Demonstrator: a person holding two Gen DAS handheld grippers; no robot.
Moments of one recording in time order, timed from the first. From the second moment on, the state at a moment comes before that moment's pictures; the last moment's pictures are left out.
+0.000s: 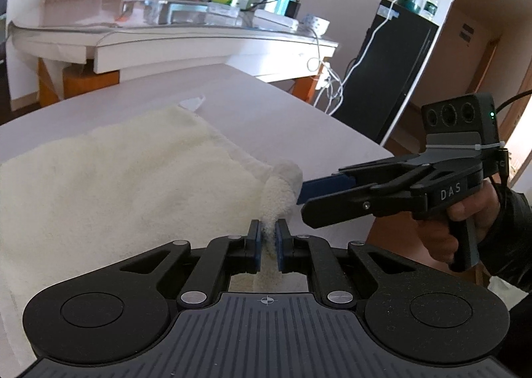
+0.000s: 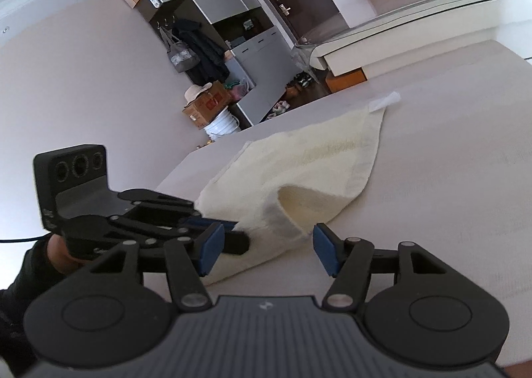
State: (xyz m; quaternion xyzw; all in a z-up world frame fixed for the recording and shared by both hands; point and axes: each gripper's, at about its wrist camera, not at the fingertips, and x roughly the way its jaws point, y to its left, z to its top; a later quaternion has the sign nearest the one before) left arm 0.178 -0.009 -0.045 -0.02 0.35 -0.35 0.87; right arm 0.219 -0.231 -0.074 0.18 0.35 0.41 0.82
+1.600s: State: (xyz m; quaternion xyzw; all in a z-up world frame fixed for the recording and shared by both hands) left arm 0.169 -0.054 -0.055 0.04 0.35 -0.41 0.84; right arm 0.179 -0.257 -0.075 0.19 0.37 0.40 0.82
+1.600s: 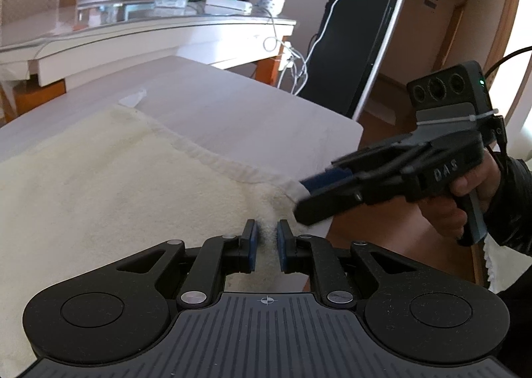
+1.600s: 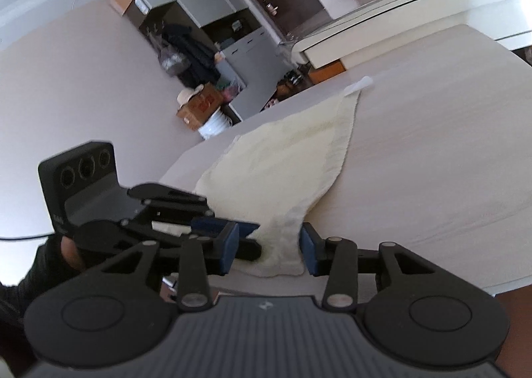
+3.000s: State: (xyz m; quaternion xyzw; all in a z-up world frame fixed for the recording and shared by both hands) left arm 0.088 0.085 -0.032 0.10 0.31 -0.09 0.94; right arm 0.173 -0.263 -0.063 0.24 0.40 0.36 0.80
